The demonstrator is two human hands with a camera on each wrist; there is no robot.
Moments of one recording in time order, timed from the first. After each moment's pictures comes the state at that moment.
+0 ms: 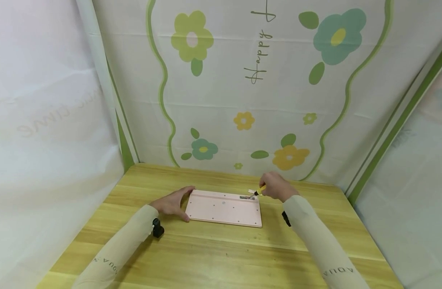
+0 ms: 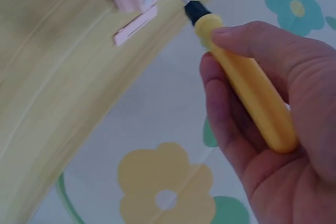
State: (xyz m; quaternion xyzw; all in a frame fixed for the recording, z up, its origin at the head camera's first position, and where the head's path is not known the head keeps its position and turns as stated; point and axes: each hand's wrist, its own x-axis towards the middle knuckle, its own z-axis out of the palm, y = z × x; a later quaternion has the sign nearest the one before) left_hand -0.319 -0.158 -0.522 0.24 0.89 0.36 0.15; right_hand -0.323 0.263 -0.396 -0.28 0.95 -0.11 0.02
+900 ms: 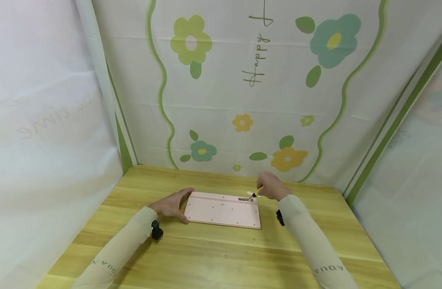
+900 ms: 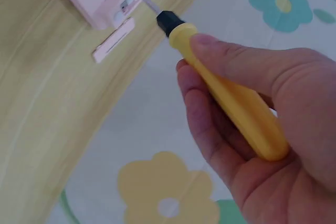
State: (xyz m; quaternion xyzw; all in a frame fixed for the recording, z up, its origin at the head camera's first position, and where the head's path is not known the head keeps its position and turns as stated) left_hand -0.320 -0.157 -0.525 0.24 0.89 0.35 0.15; right_hand -0.324 0.259 -0.398 -0.28 0.95 -0.12 0.02
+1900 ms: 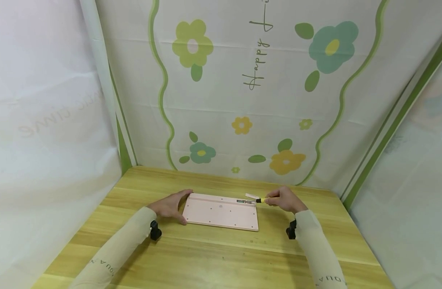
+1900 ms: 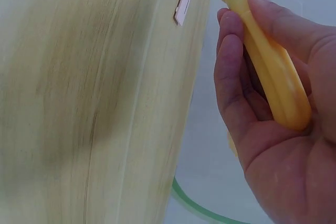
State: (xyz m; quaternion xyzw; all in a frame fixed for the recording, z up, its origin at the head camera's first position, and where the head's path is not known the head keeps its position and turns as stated) left_hand -0.319 -0.157 -0.524 0.25 0.89 0.36 0.14; right_hand -0.322 0.334 -0.454 -0.19 0.91 -0.35 0.09
